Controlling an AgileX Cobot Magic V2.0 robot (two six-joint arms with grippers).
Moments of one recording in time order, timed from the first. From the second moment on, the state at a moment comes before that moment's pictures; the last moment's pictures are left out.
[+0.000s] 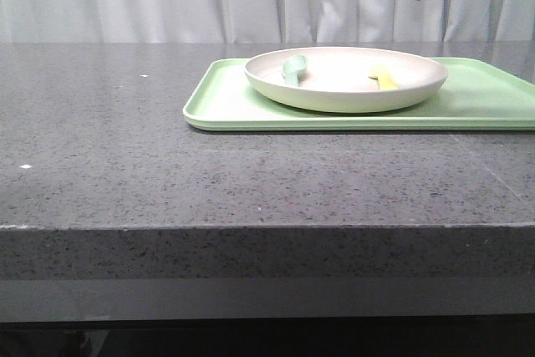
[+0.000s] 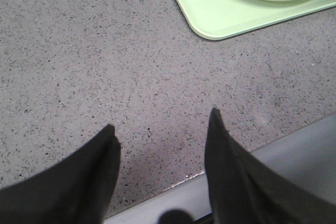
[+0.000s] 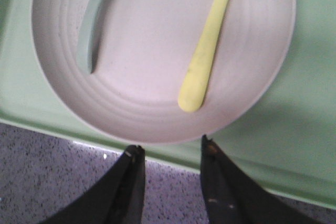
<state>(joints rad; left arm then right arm) -0.26 0.85 -0.91 -0.28 0.90 0.23 0.29 1.65 -1.61 0.11 1.10 0.18</state>
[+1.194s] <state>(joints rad) -0.26 0.85 -0.91 -0.24 0.88 0.23 0.26 2.15 -2.10 0.02 1.25 0.34</state>
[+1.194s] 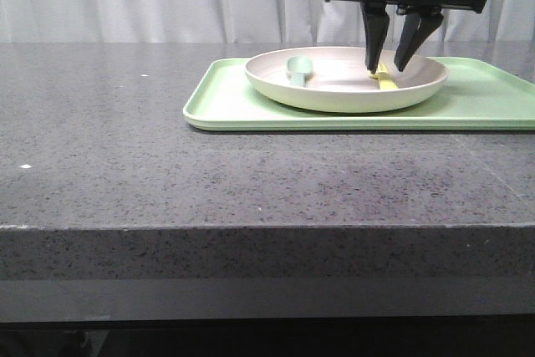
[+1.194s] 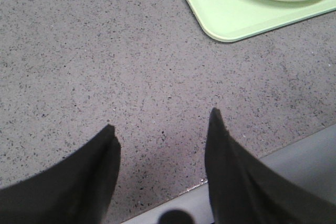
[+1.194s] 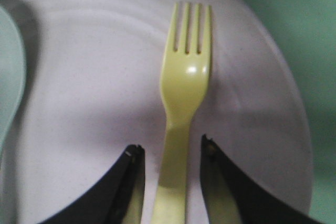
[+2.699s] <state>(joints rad) -0.26 0.85 -0.91 -0.24 0.88 0.23 0.26 2.19 -2.10 0.02 1.25 0.34</state>
